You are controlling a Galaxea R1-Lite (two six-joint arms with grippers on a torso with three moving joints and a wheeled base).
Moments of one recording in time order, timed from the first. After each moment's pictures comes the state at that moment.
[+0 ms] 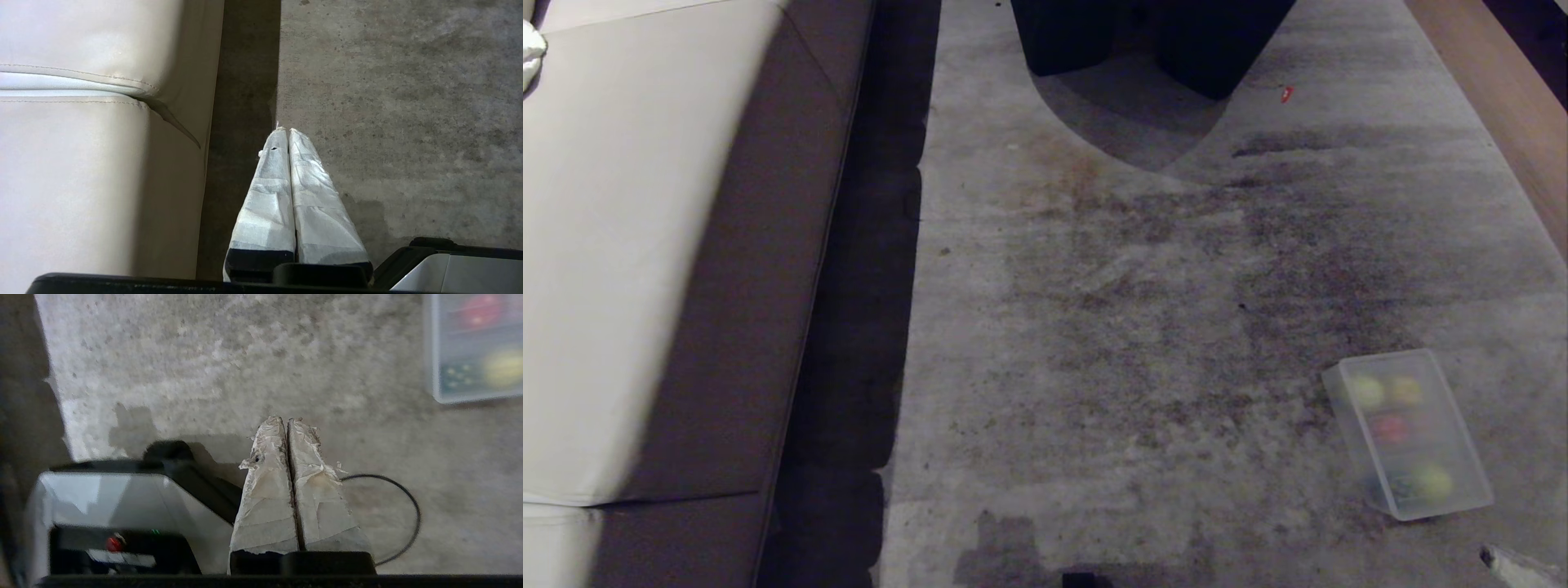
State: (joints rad) left arm 0.00 0.00 0.00 0.00 0.04 -0.01; right arm -0.12 0.74 -0.01 -0.33 0.25 0.06
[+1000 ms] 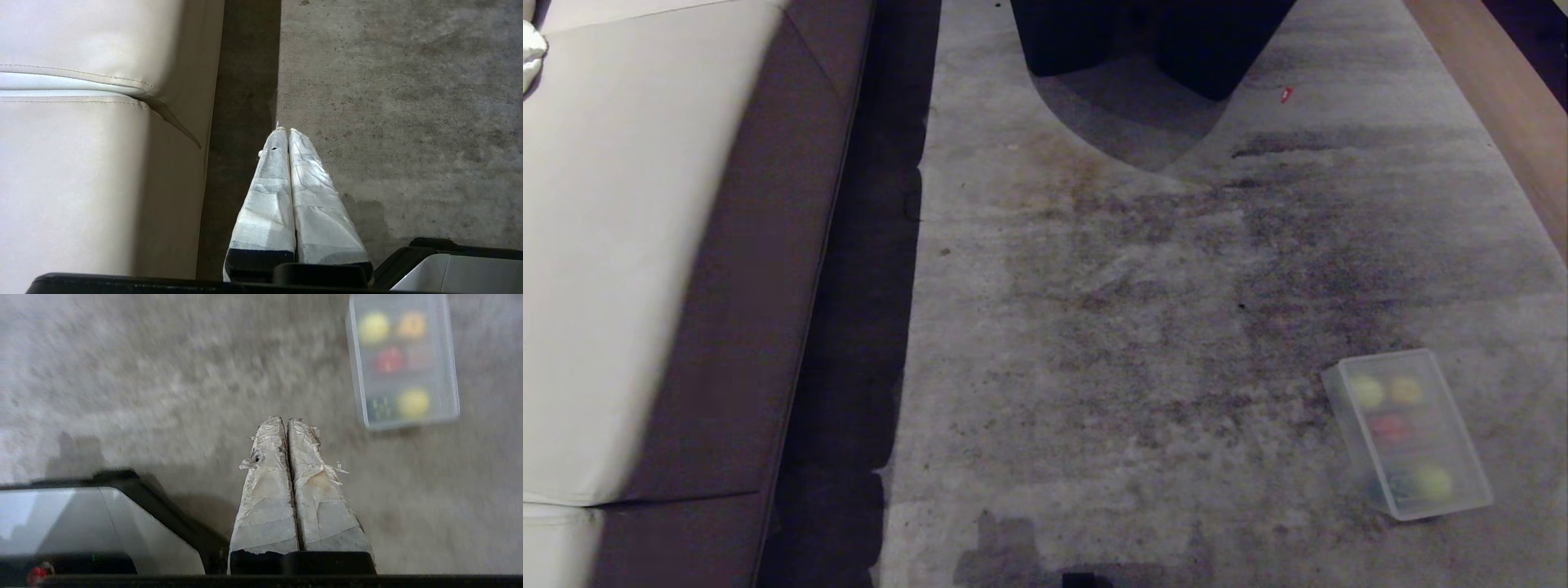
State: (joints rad) left arm 0.00 0.00 0.00 0.00 0.04 -0.01; right arm -0.02 0.19 0.00 -0.02 0.00 0.00
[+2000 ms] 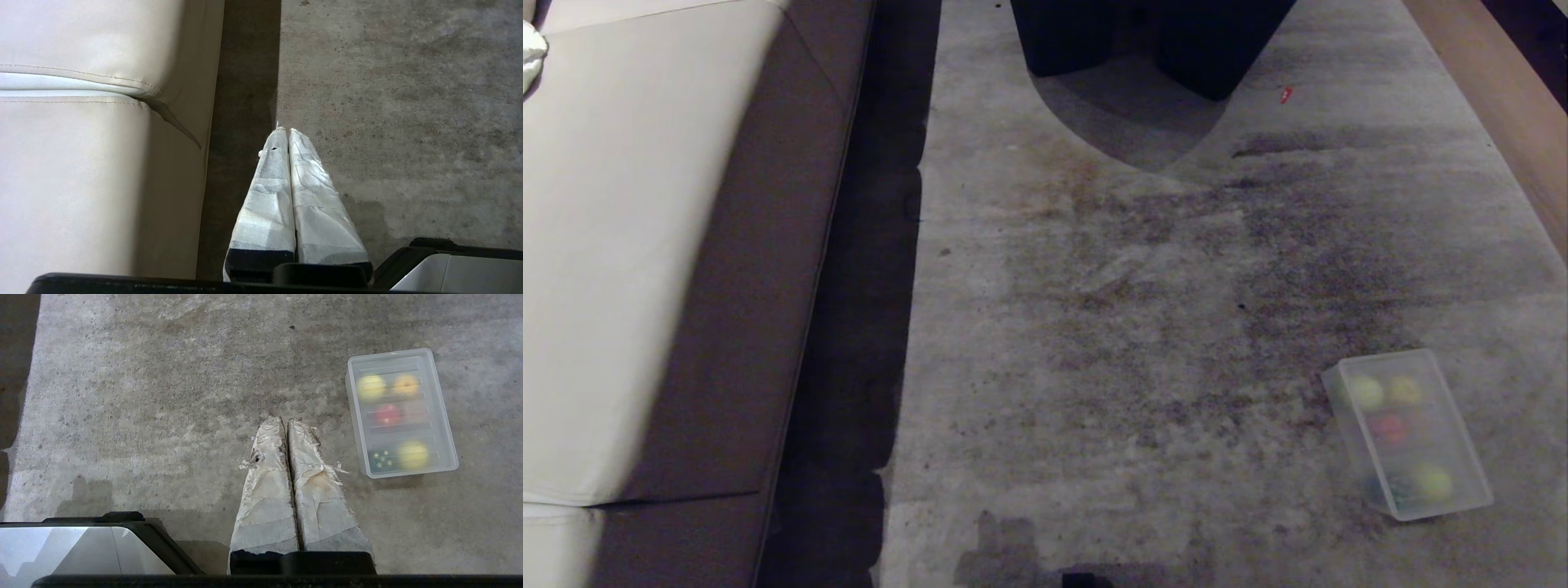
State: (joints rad) left arm 0.00 0.00 0.00 0.00 0.04 -0.01; right arm 0.01 0.00 0.00 -0.02 0.00 0.01
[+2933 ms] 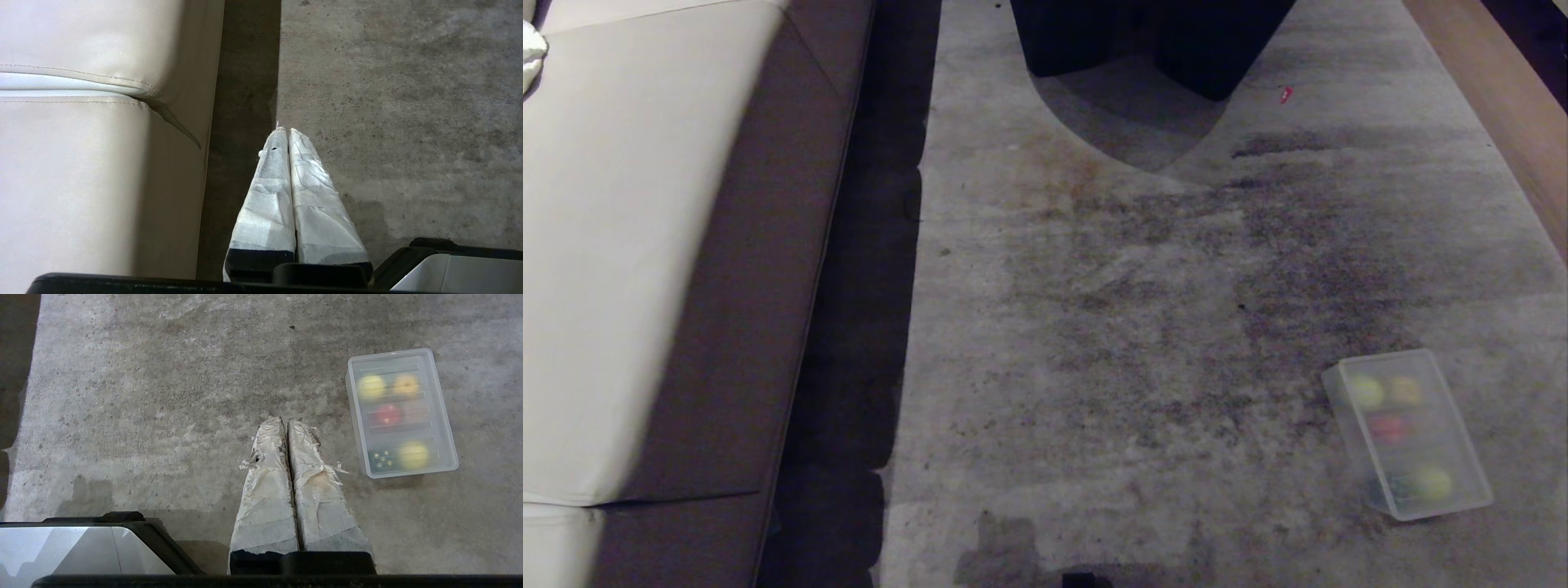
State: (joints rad) left arm 0.00 0.00 0.00 0.00 0.04 -0.01; right arm 0.01 0.00 0.00 -0.02 0.00 0.01
